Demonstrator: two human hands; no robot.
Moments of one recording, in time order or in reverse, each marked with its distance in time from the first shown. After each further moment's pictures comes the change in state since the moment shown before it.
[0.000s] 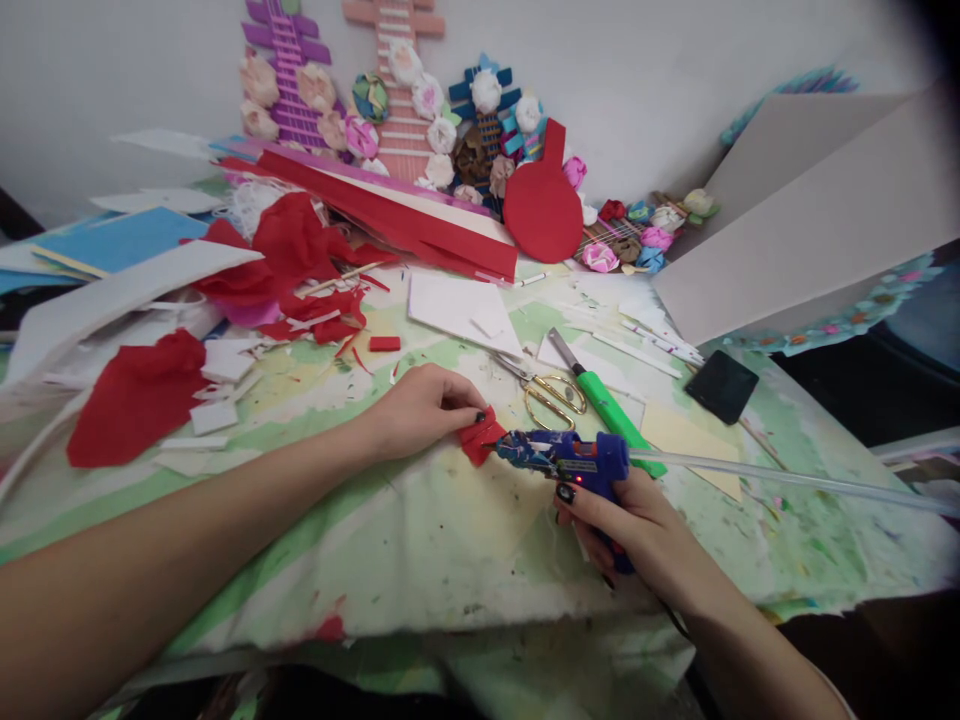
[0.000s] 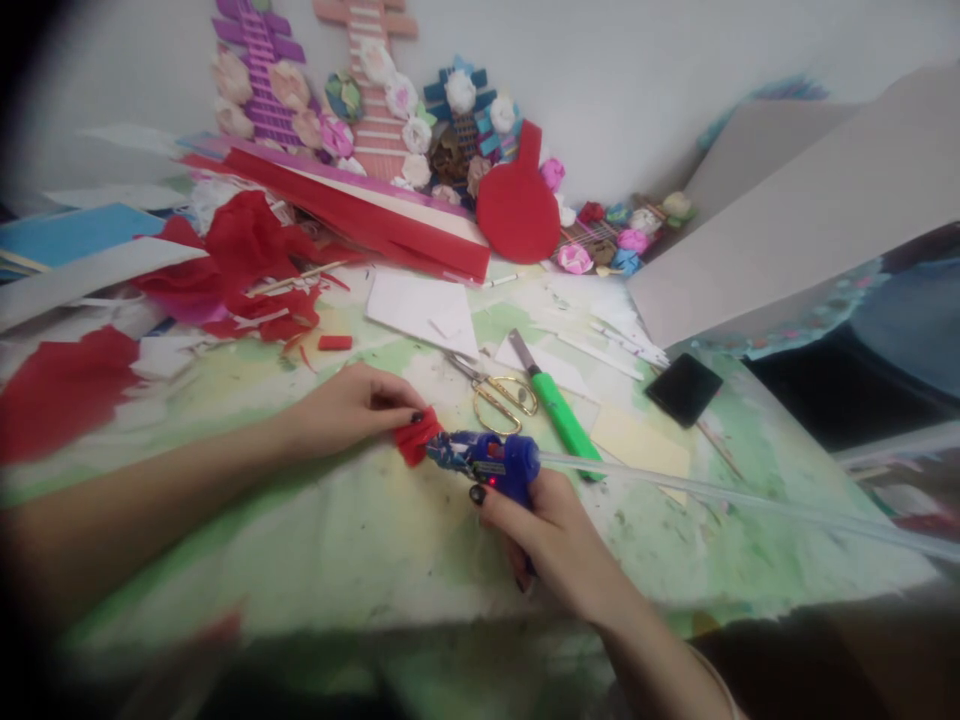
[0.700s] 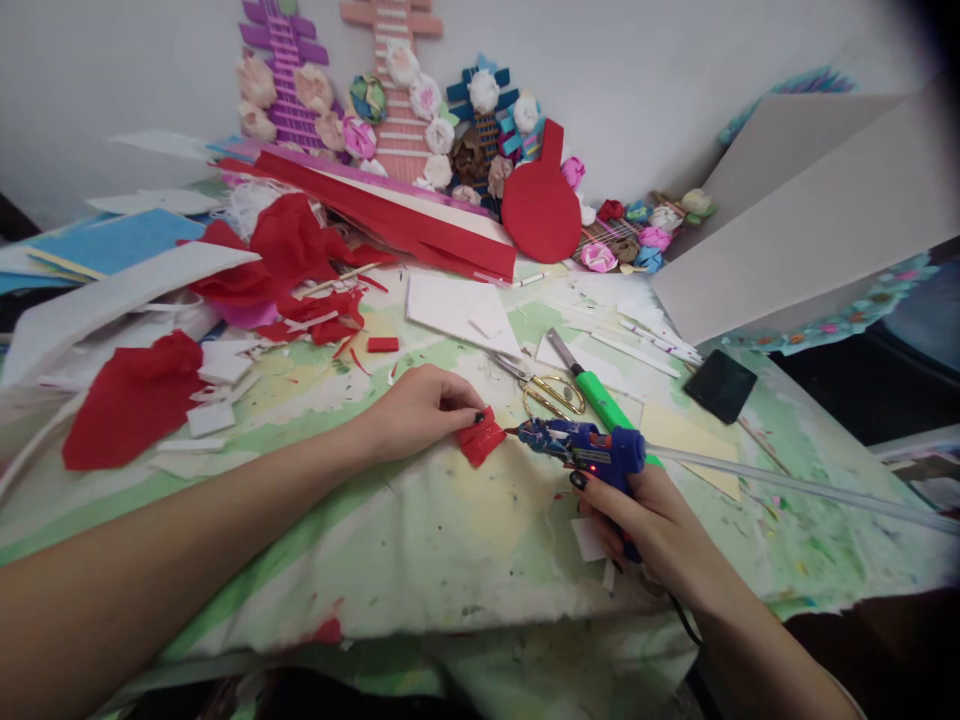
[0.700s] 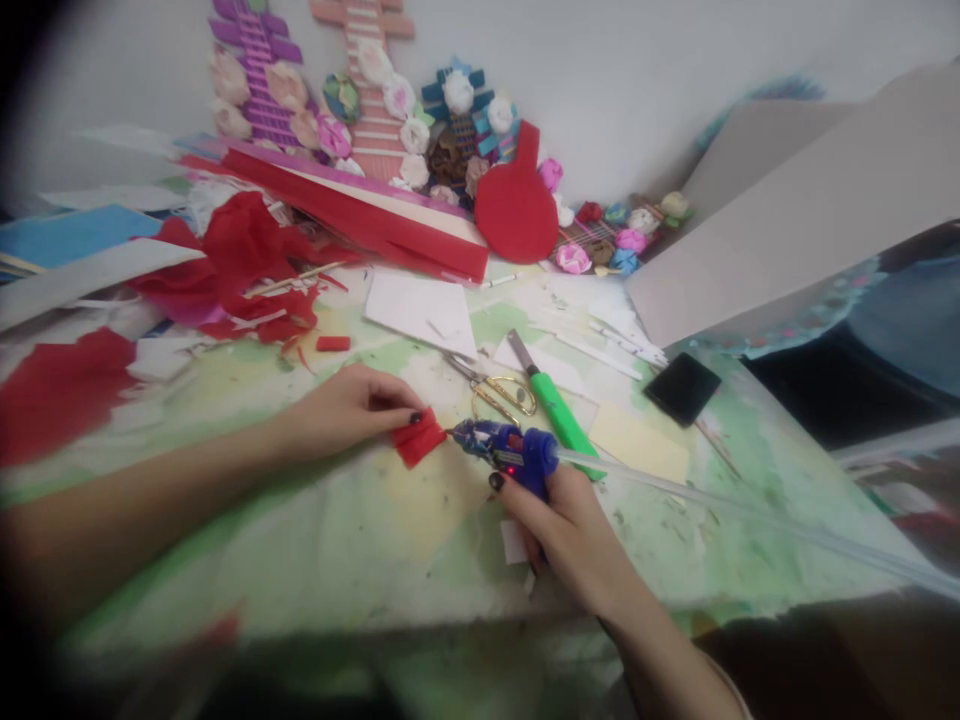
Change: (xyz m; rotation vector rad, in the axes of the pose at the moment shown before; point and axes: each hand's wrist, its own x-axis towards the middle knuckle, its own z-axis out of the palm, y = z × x) left_hand -0.001 0.001 0.000 0.018 0.018 -0.021; right_hand 0.002 0.003 -0.012 -0.158 0.121 -0.032
